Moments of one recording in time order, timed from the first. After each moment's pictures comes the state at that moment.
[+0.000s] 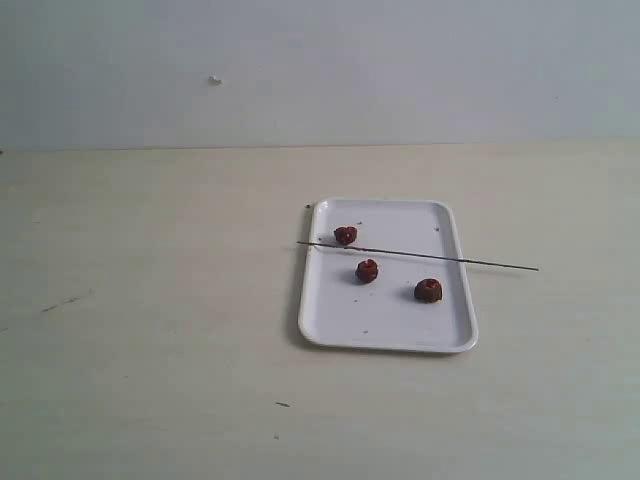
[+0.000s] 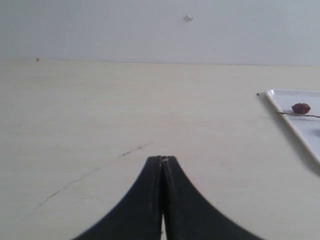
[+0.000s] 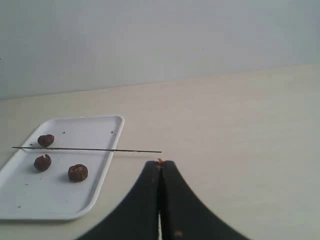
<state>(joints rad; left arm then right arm) -0.25 0.02 0.00 0.30 0.31 -0.40 -0.14 0.00 -0.05 0.11 0.35 0.03</state>
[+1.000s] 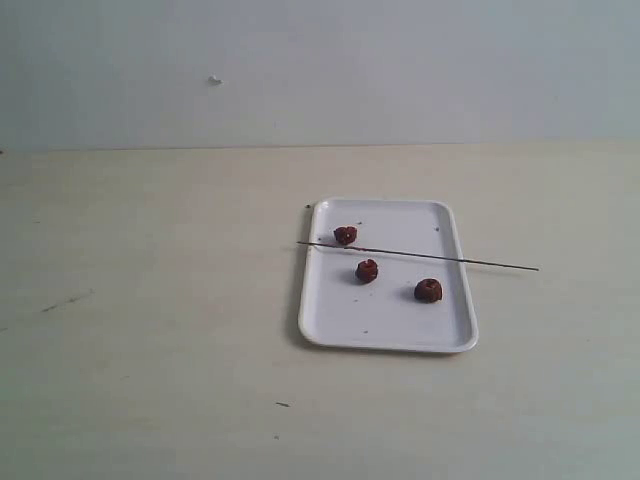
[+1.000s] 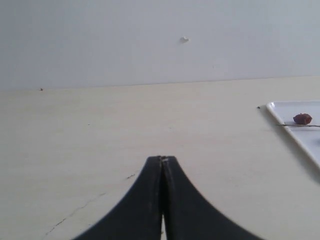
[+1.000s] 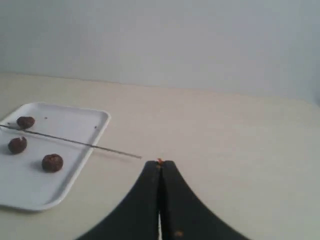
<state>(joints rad) -0.25 0.02 0.00 0.36 0.25 -0.39 -0.12 0.00 -0.05 0.01 0.32 -0.09</state>
